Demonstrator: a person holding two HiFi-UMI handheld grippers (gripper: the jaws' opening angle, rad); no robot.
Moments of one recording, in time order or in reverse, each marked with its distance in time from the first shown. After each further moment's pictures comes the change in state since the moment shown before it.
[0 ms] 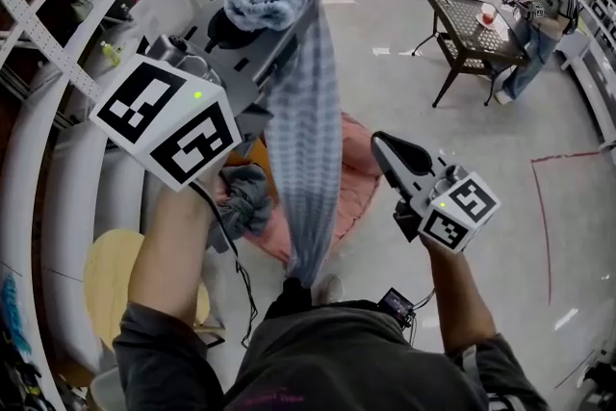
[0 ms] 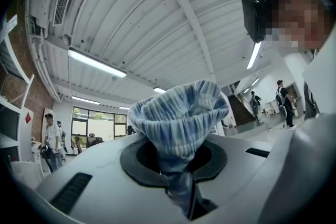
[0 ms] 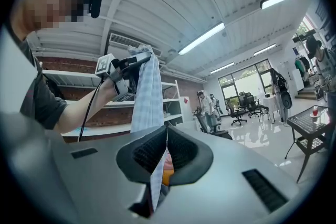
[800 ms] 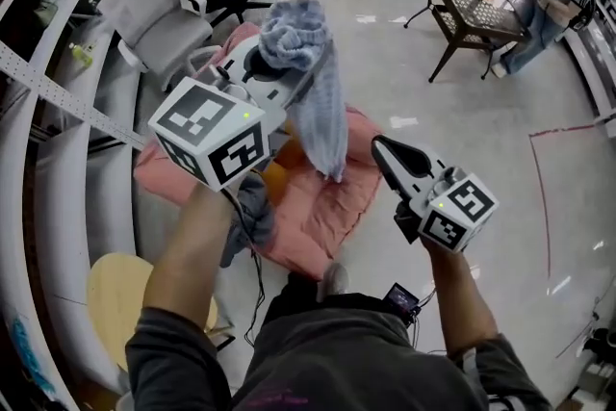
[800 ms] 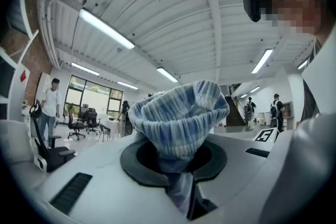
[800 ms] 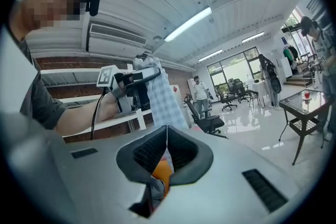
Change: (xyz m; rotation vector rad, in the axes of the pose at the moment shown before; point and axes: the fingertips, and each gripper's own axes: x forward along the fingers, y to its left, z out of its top) left arm 0.036 0.076 -0.168 -0.183 0.136 -0.091; right arm 0.073 -0.053 -0.063 0.091 0.109 -0.097
